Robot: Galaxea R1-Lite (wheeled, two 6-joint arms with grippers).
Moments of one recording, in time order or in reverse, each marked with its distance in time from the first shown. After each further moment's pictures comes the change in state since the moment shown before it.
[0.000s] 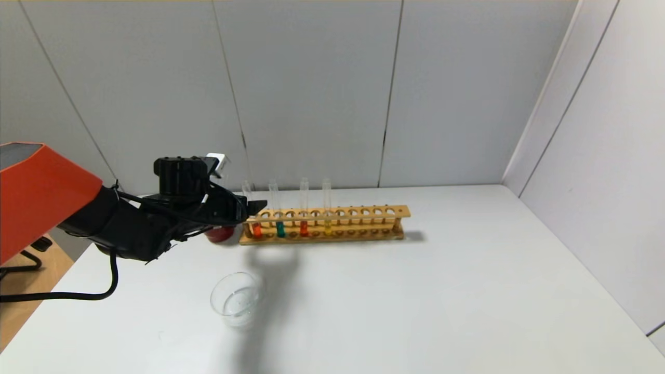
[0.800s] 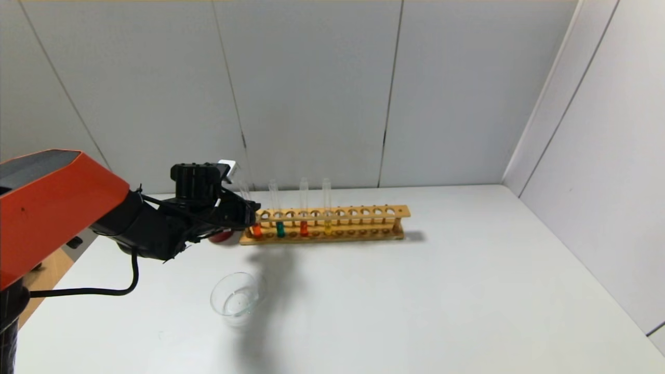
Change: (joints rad) left arm -0.014 0.086 -0.059 -0.001 0.004 0.001; right arm 0.000 0.000 0.000 0.000 0.000 -0.001
